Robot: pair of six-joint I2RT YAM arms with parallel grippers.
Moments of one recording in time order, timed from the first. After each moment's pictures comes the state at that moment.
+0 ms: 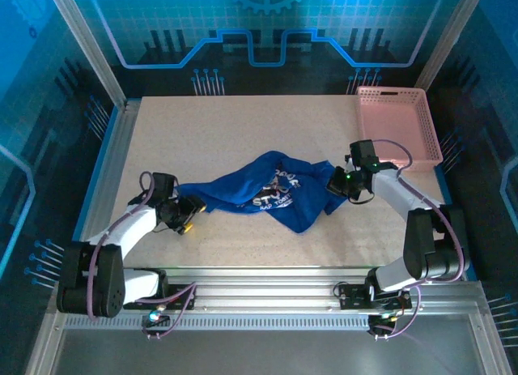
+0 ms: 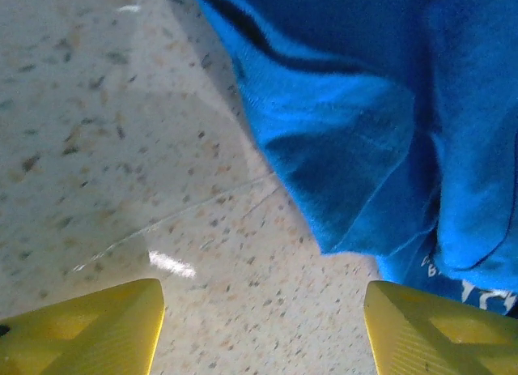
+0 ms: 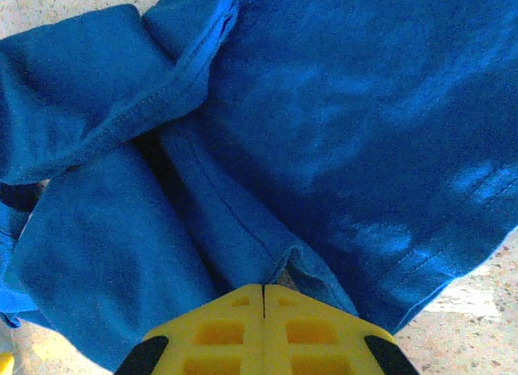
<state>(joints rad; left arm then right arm) -0.03 1.26 0.54 -0.45 0.35 -0.95 0.12 1.48 0.90 -0.56 -0.32 0.62</state>
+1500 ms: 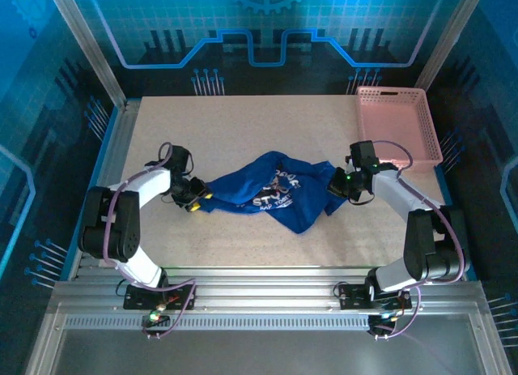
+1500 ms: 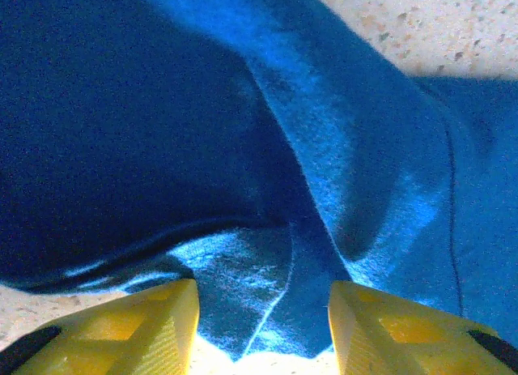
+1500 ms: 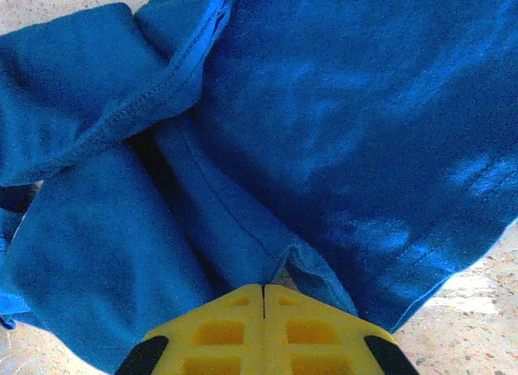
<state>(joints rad) -0.08 1.63 0.91 -0.63 0.31 -0.79 0.12 1.47 0.90 -0.57 -0.31 0.63</state>
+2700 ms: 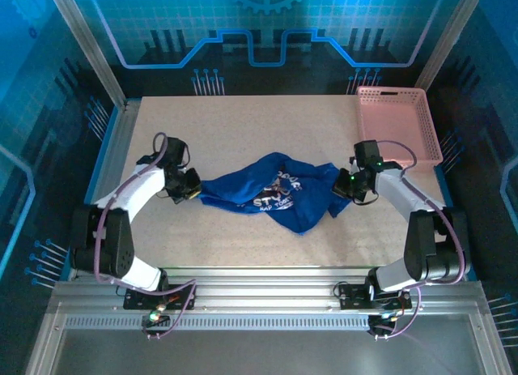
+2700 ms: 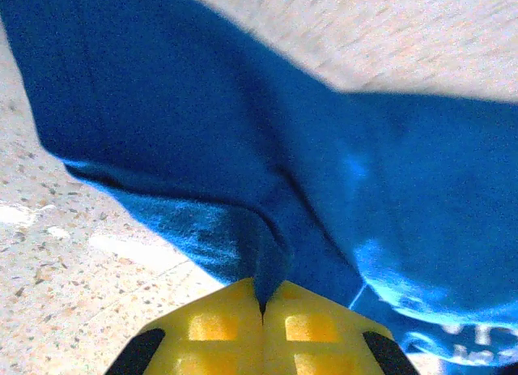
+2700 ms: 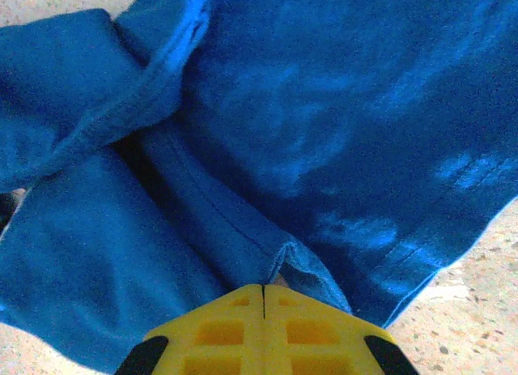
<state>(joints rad) -0.09 1.48 0.99 -0.75 0.19 -0.72 0.09 1.46 0.92 -0.65 -0.29 0.58</state>
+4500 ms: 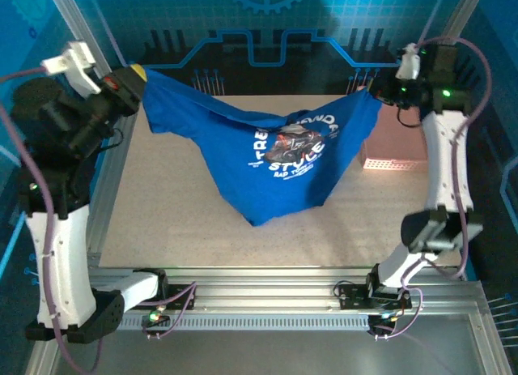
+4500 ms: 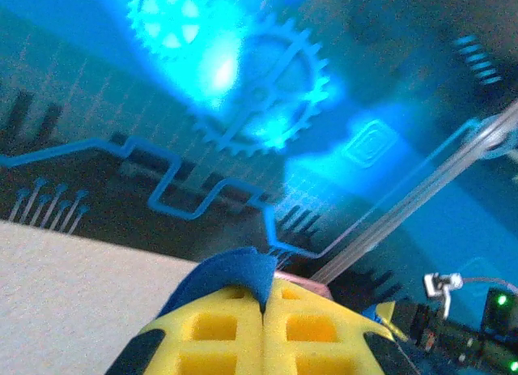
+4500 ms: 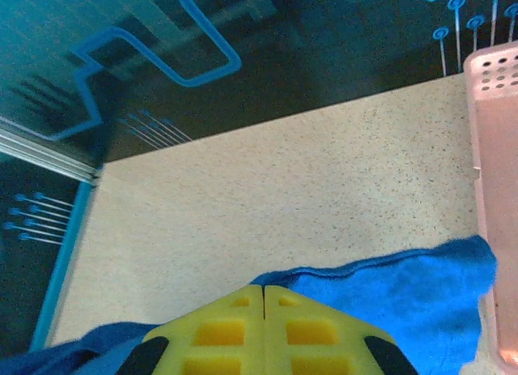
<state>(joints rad) 0.00 1.15 1.84 -0.74 0.29 -0.64 -0.09 1.75 2.06 -0.99 -0.45 0.29</state>
